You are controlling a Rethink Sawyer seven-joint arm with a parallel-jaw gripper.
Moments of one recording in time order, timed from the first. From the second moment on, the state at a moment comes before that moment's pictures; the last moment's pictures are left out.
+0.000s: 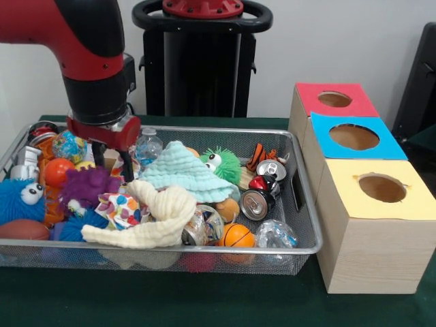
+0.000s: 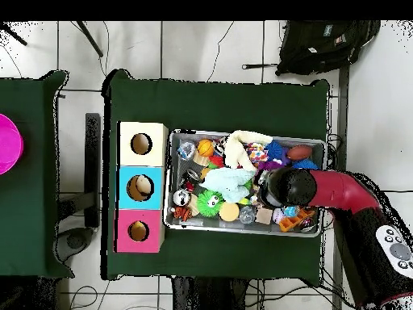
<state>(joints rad) -0.80 -0.55 0.43 1.59 -0.57 0.72 2.13</state>
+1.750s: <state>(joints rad) -0.56 -0.71 0.35 1.72 -0.26 0.73 2.13</state>
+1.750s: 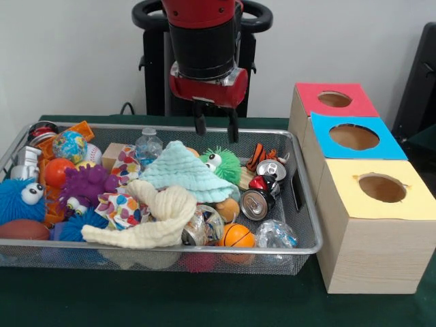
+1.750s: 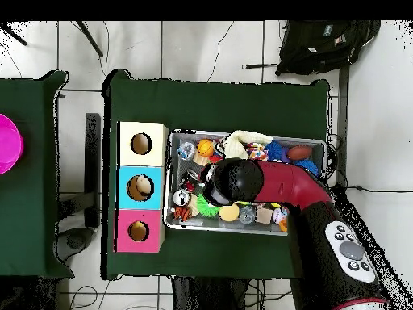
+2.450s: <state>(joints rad) -0.63 -0.85 0.41 1.80 -0.26 0.67 2.13</state>
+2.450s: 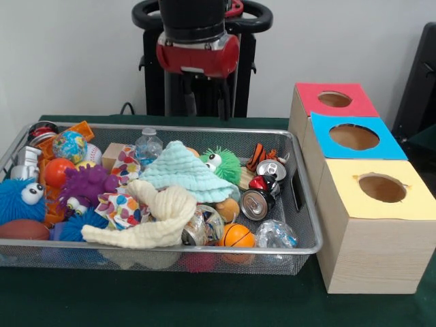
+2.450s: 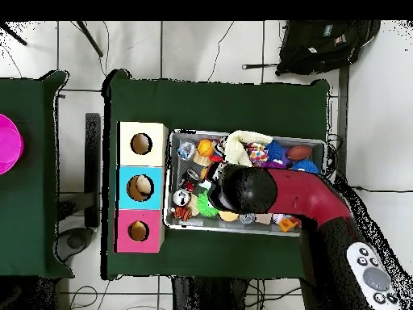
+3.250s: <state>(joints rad) -0.60 -1.01 0.42 1.84 -0.25 0.66 2.13</state>
